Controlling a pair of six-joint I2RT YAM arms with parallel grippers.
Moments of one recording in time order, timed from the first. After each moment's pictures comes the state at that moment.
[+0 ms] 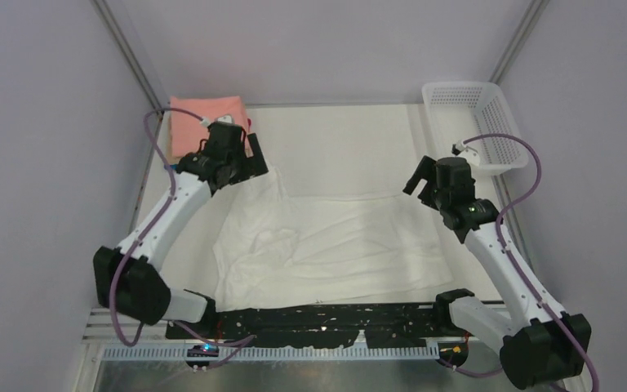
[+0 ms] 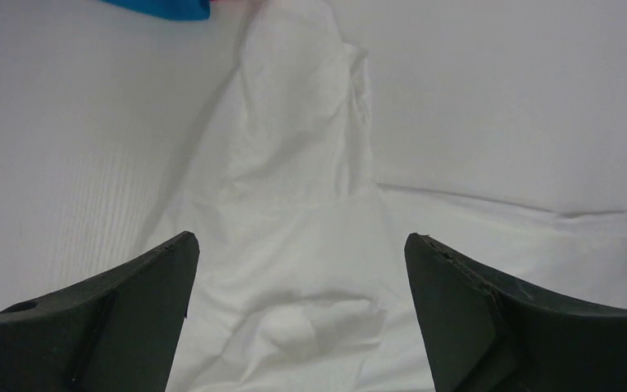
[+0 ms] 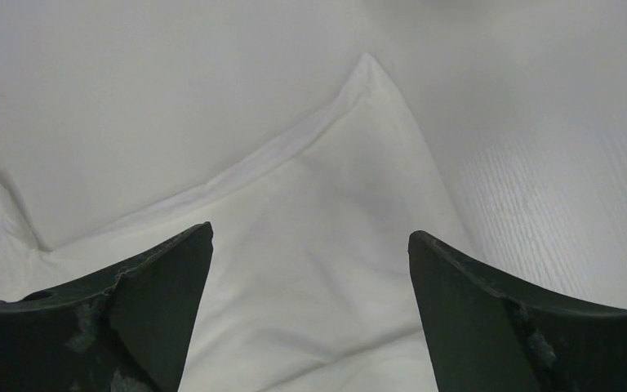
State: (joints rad) left arm -0.35 1.29 1.17 -0.68 -0.20 -0.59; right arm 0.21 0.93 0.81 -0.52 0.22 0.58
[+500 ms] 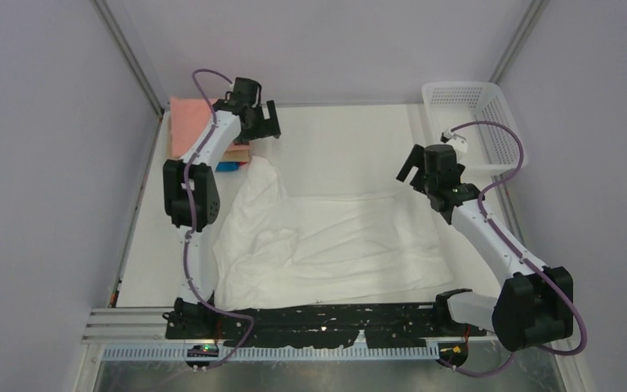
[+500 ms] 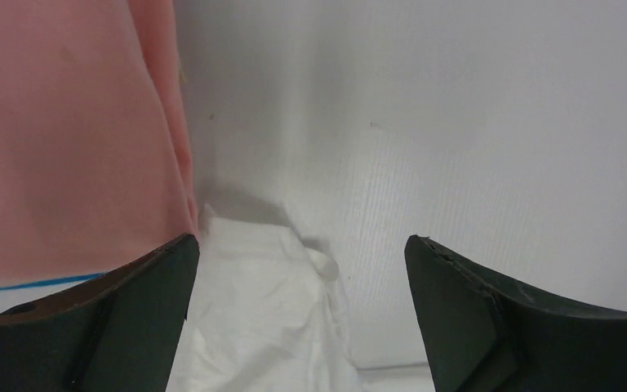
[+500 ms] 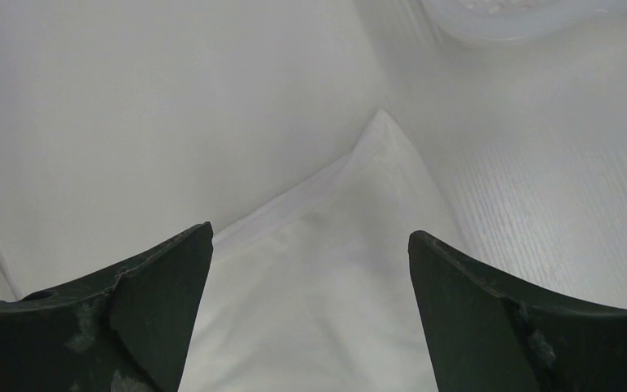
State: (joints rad) left arm -0.23 2.15 1.99 -0.75 -0.06 -0.39; right arm 0.21 1.19 0.86 -0.31 0.28 0.54
